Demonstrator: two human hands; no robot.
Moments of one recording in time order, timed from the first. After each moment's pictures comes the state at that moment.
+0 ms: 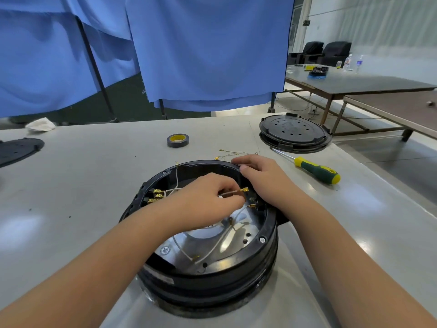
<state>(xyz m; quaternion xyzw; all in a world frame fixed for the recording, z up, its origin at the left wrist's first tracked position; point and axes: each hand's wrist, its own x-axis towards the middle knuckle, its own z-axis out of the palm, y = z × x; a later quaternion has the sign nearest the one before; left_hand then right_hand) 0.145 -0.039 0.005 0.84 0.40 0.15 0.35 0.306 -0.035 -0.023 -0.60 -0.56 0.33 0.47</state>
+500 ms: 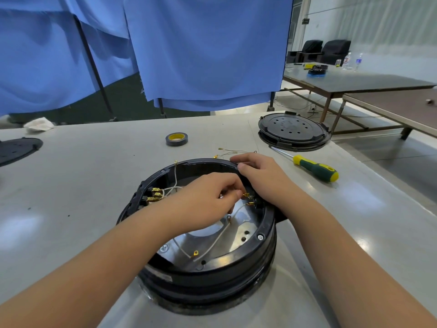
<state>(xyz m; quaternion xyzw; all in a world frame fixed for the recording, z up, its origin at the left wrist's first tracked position) 0.146 -0.035 -0.004 0.87 0.37 0.16 0.30 0.305 -0.036 -0.022 -0.60 -0.57 0.33 0.46</state>
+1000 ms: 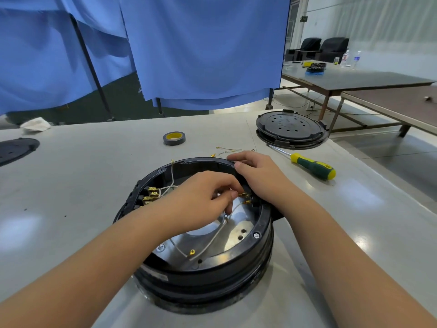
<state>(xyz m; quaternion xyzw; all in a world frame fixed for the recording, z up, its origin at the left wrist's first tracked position) 0.143 -0.039 -0.002 0.87 0.35 0.17 0.29 0.305 -0.037 -0.022 -0.59 -0.56 0.34 0.47</state>
